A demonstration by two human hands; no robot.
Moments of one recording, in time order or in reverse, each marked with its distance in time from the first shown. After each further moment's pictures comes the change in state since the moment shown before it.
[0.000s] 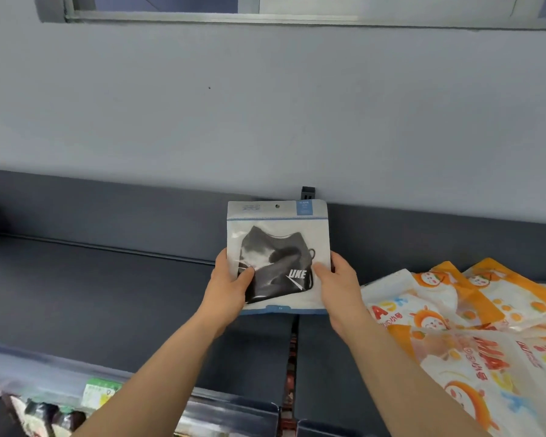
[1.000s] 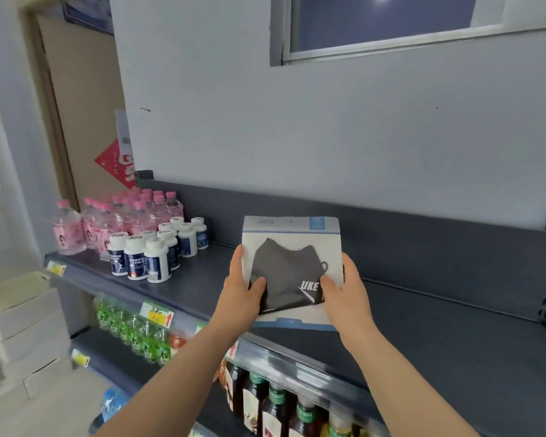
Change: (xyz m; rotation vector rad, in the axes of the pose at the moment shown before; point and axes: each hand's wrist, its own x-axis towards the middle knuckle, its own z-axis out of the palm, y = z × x) left_hand 0.004 -0.069 -0.387 0.218 0.245 -0.042; right_hand -0.105 -0.045 0.380 0.003 -0.247 -0.134
